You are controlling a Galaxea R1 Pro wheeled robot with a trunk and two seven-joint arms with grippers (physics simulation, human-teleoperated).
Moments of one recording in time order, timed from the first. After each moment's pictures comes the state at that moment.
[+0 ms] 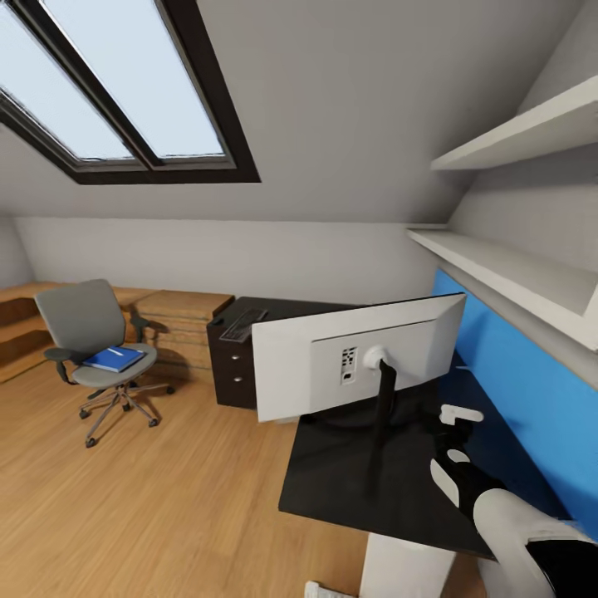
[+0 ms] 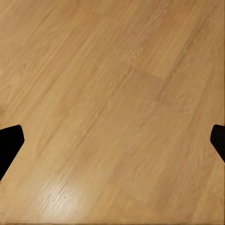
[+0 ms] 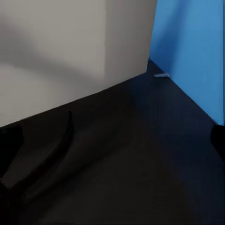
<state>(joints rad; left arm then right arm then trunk) -0.27 -0.02 -0.42 -0.19 0.52 -0.37 0.40 -0.81 -0.13 0.08 -0.21 -0.18 -0.38 -0.25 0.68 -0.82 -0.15</state>
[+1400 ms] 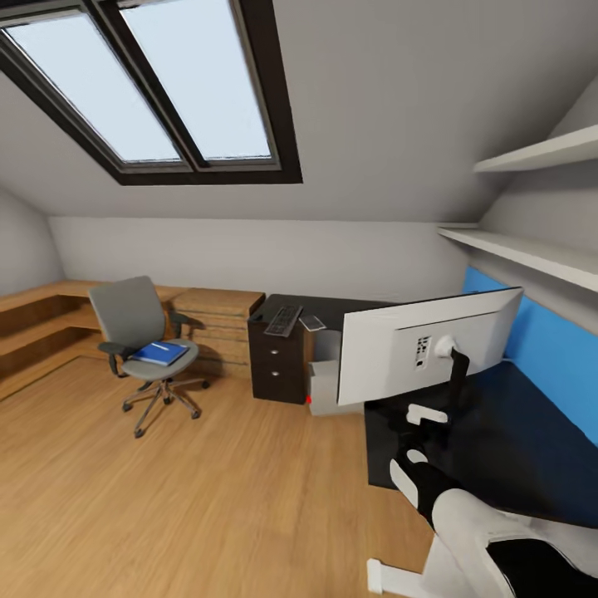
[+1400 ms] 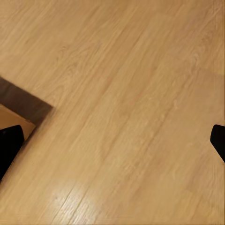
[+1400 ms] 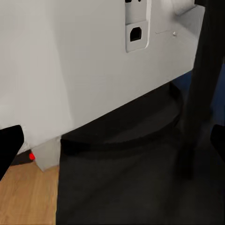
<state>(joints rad) -0.27 -0.02 -0.42 -0.19 0.52 -0.37 0.40 -0.81 0.02 0.08 -0.22 -0.17 -0.44 -0.36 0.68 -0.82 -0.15</state>
